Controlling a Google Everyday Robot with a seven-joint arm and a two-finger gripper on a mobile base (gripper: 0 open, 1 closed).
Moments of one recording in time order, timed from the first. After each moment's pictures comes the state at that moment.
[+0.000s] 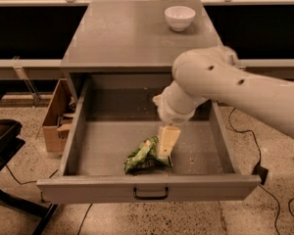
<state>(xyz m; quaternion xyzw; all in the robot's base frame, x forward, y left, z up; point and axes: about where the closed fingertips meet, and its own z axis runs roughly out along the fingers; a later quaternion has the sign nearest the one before) 0.546 -0.040 0.751 -0.72 0.66 0.01 0.20</state>
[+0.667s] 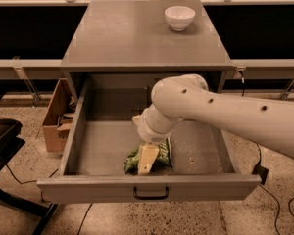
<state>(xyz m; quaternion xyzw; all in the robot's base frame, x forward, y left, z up) 0.524 0.023 0.685 -0.74 0.63 0.07 0.21</state>
